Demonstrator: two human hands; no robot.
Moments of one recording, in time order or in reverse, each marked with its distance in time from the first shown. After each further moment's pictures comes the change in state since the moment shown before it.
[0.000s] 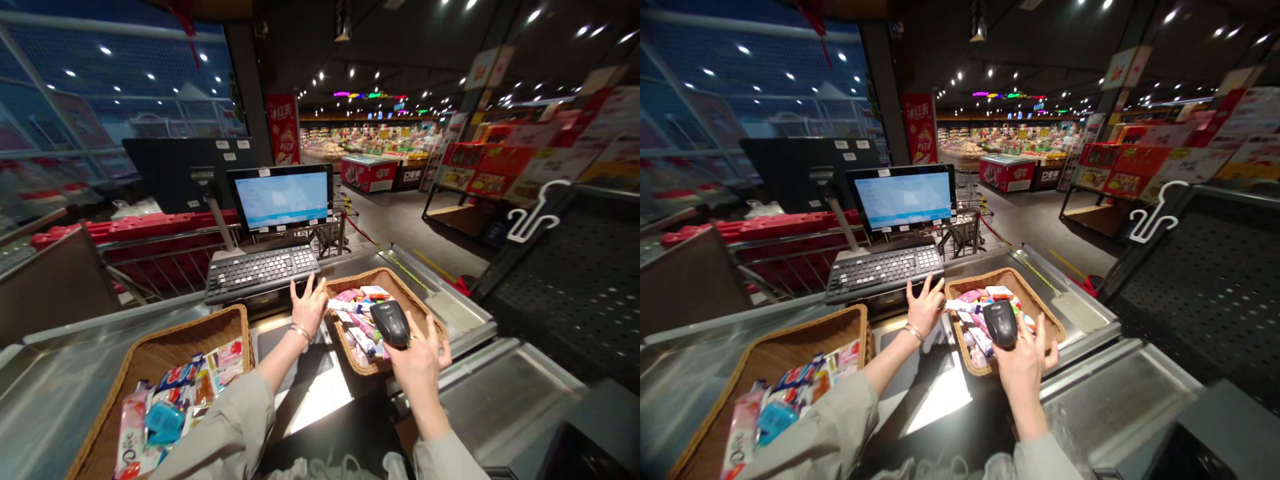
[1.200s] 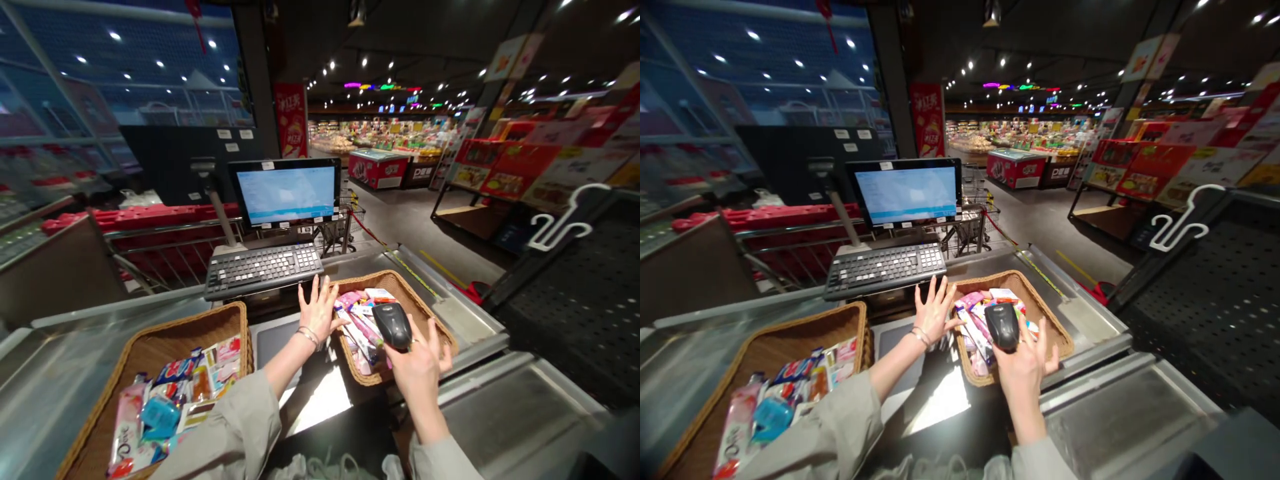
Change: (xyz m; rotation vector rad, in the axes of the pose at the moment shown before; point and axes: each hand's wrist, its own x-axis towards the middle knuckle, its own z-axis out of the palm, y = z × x) left_hand 0.007 0.022 0.002 0.107 -0.298 -0.115; right_hand 0.007 0.005 0.020 0.025 -0.067 0.014
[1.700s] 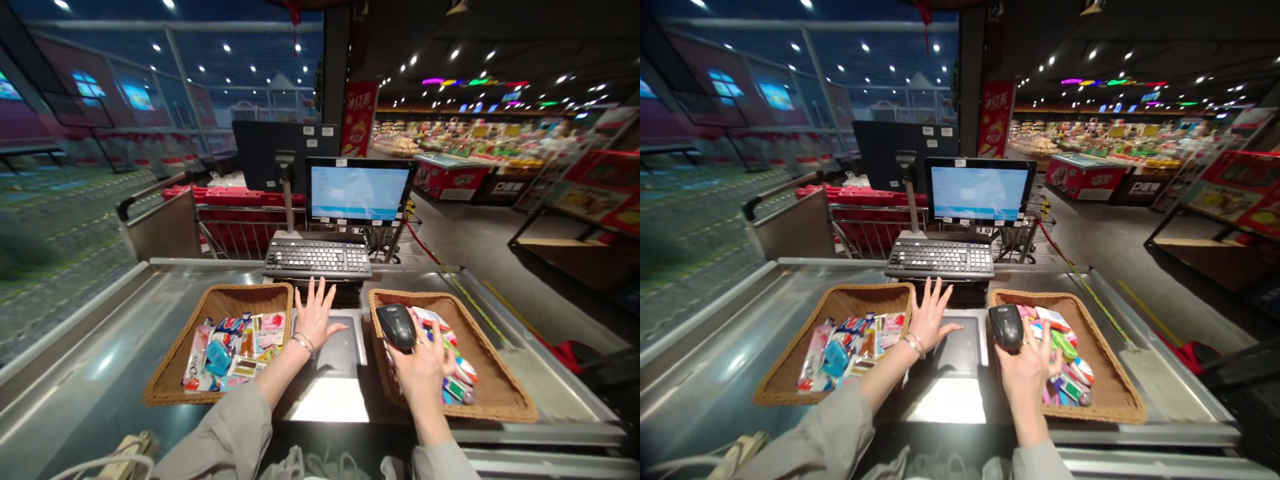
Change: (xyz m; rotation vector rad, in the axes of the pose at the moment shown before) left_hand -0.078 -0.069 -0.026 0.050 0.028 -0.302; right_hand 0.002 -0.066 0.036 0.173 -0.103 -0.152
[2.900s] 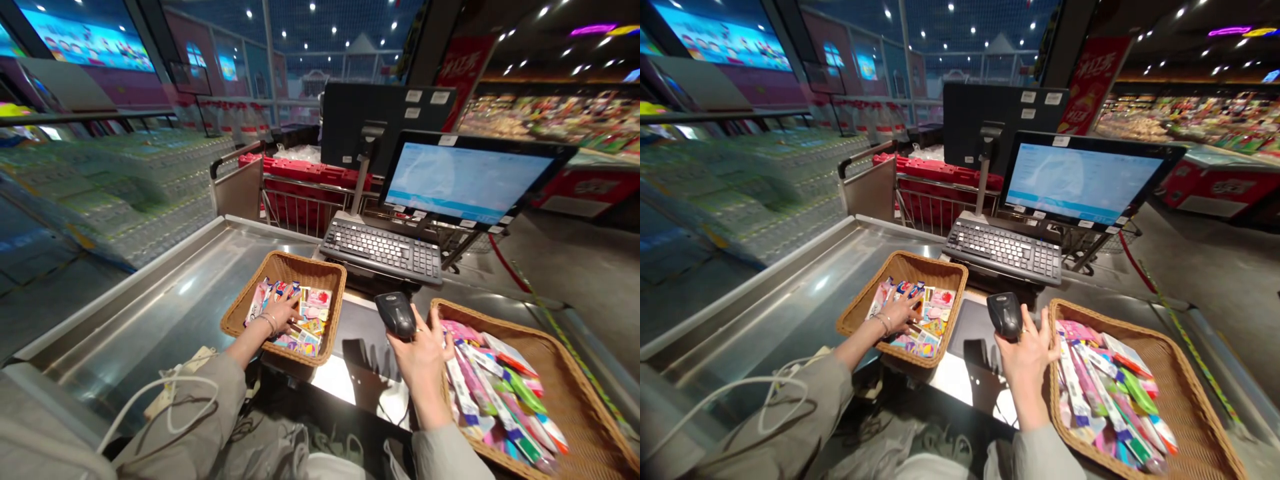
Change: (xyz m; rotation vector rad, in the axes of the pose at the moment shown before) left_hand -0.141 -0.196 0.008 0.006 -0.585 -0.129; right_hand -0.020 -0.085 0.045 0.171 -0.271 -0.211
